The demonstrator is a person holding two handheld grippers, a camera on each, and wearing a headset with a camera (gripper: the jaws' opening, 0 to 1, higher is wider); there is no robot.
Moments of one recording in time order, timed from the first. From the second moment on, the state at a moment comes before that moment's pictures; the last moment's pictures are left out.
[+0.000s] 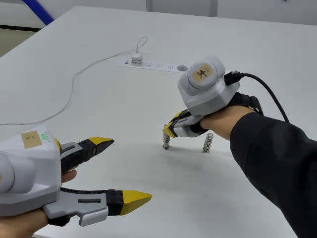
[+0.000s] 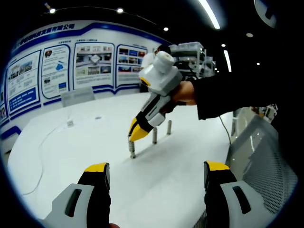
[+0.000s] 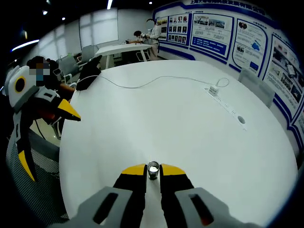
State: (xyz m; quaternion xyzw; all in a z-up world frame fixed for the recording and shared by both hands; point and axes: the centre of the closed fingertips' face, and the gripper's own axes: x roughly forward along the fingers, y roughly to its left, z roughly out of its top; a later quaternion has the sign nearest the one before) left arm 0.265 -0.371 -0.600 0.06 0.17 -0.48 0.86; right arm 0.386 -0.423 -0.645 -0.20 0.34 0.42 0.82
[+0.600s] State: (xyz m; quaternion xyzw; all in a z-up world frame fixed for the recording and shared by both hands) left arm 0.267 -0.369 -0.603 0.05 0.18 -0.48 0.86; right arm 0.384 -0.425 -0.666 -0.19 0.36 0.41 0.81
